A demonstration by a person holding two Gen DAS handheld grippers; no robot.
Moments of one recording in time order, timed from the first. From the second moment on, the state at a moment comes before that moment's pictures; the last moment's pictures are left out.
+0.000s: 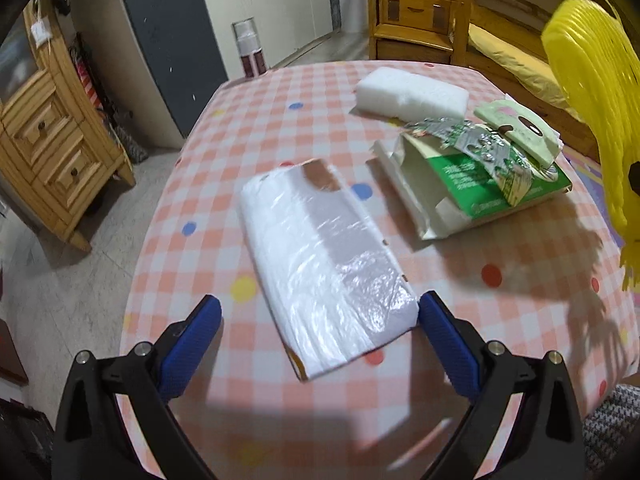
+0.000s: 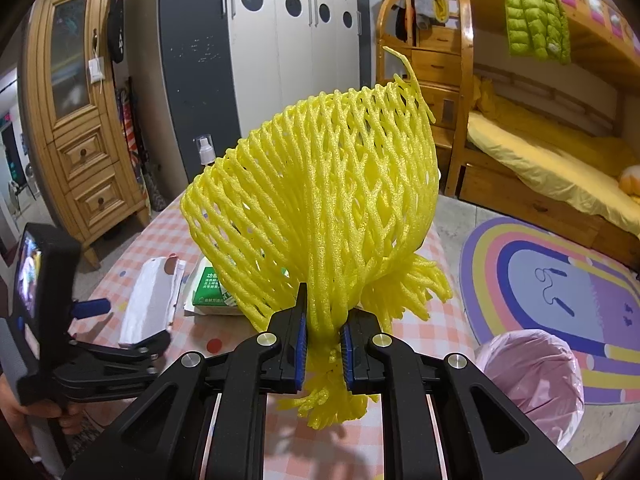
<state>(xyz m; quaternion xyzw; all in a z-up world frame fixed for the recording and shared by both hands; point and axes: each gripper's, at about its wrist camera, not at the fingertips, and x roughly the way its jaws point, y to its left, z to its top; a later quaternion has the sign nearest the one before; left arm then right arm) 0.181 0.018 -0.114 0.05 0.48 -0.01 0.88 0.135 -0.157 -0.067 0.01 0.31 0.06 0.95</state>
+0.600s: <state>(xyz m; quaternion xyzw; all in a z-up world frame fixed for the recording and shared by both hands) 0.177 0.021 -0.109 0.04 0.47 -0.02 0.88 0.132 -0.164 -0.069 0.00 0.31 0.06 0.95</state>
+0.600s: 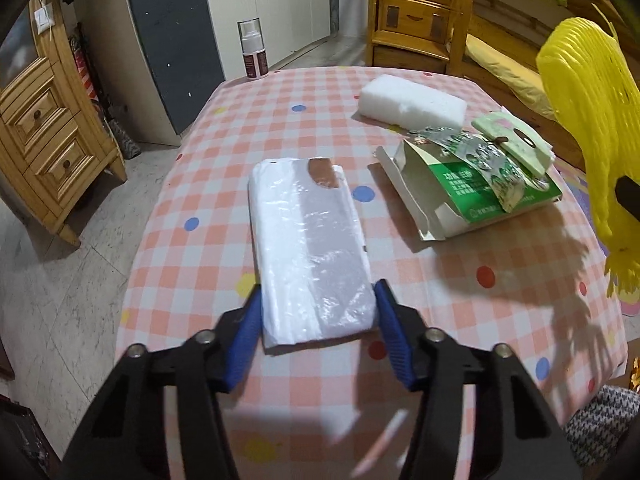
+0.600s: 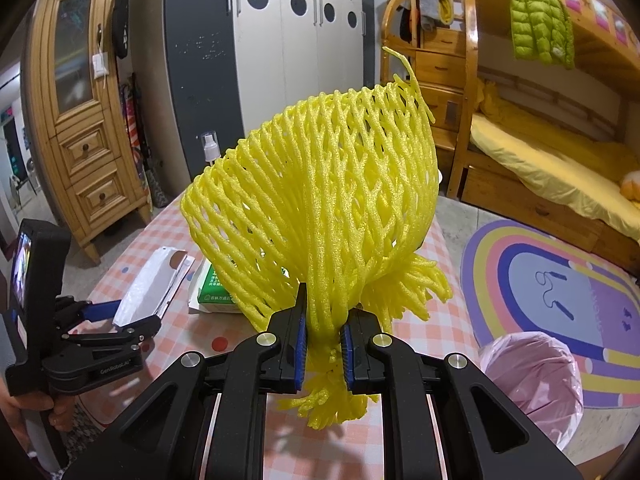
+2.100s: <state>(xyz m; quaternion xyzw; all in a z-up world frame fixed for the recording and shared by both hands) 0.144 -0.231 -0.079 0.11 0.32 -0.34 0.88 0.076 -0.373 -0.114 0.13 0.36 -0.17 0.91</state>
